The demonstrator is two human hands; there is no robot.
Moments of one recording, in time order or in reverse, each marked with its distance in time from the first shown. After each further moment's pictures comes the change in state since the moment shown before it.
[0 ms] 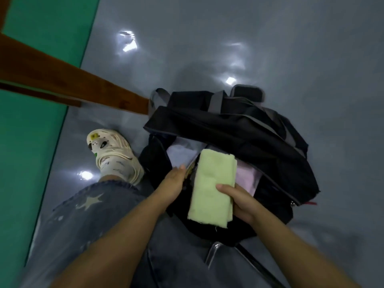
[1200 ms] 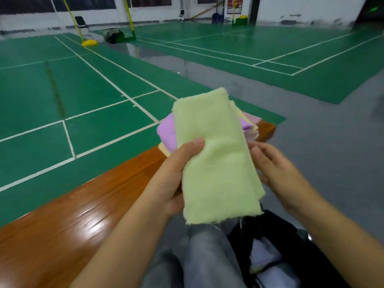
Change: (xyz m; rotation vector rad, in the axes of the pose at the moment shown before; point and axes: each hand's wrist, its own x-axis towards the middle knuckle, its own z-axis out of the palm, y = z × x) left_hand -0.452 -0.044 -0.160 -1.164 0.141 1.070; right_hand -0.334 -0.082 0.351 -0.937 -0.613 -1.009
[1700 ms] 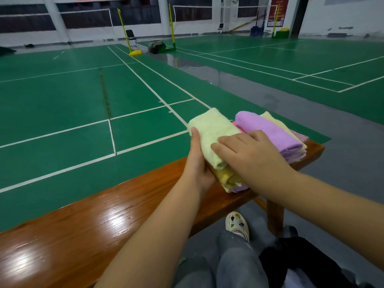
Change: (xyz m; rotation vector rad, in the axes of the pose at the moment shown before) left_hand 0.055 0.033 -0.061 -0.302 0.110 0.018; right_hand 0.069 -0.037 0.091 -1.472 -0.091 -0.999
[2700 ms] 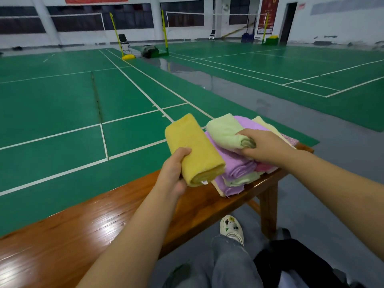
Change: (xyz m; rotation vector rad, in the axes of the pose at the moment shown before) left_hand -0.017 0.025 -0.026 0.207 0.395 0.115; right_hand 0.006 0.081 0.049 0.487 -0.308 0.534
